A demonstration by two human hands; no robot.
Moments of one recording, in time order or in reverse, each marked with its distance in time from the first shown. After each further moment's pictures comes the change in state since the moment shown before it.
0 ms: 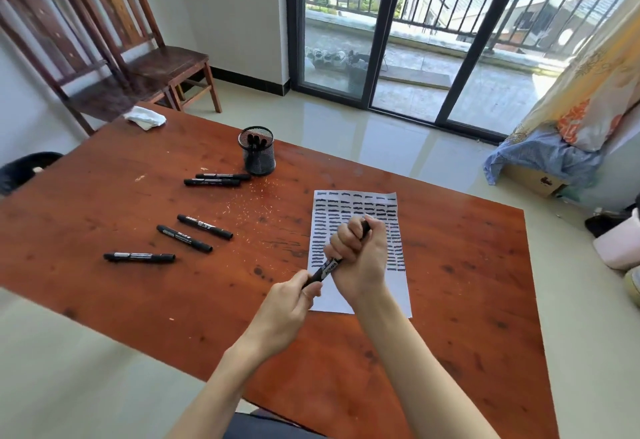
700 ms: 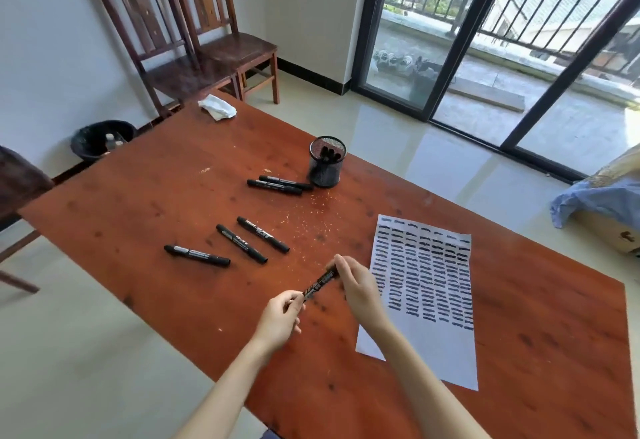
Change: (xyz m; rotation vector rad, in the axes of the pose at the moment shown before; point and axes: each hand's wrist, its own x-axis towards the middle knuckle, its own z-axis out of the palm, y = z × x) left_hand 0.024 -0.124 -0.045 -0.350 0.240 -0.552; right_hand 0.083 0.098 -0.022 -1.384 -0.195 -0.112
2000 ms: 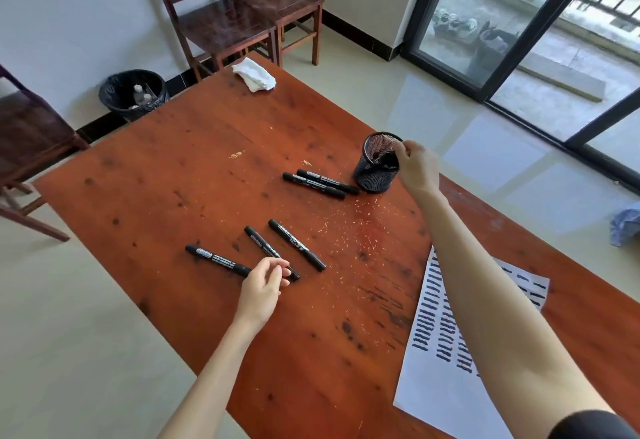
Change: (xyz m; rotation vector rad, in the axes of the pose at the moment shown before) left_hand 0.082 0.000 -0.080 -0.073 0.306 -0.028; right_hand 0.262 -0.059 -0.009 -0.476 0.203 -0.049
